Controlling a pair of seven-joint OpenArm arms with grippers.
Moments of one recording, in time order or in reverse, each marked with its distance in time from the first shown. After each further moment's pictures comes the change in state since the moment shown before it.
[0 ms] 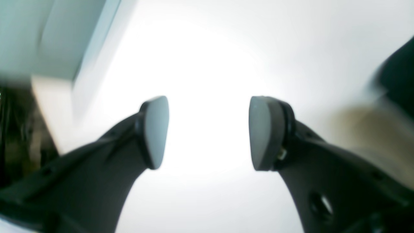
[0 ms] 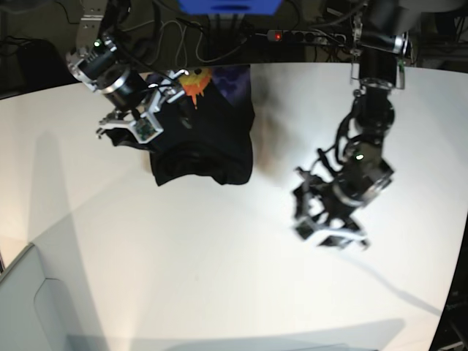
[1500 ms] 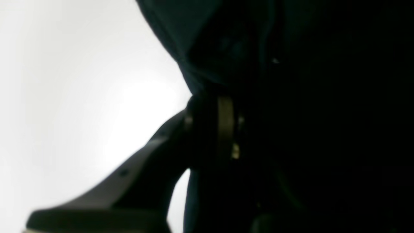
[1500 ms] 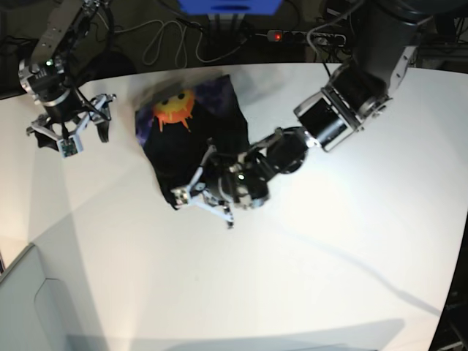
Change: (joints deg) left arm -21.0 10.7 51.5 -39.7 -14.6 8.6 -4.6; right arm 8.2 4.3 23.0 -7.8 0.0 0.0 -5.2
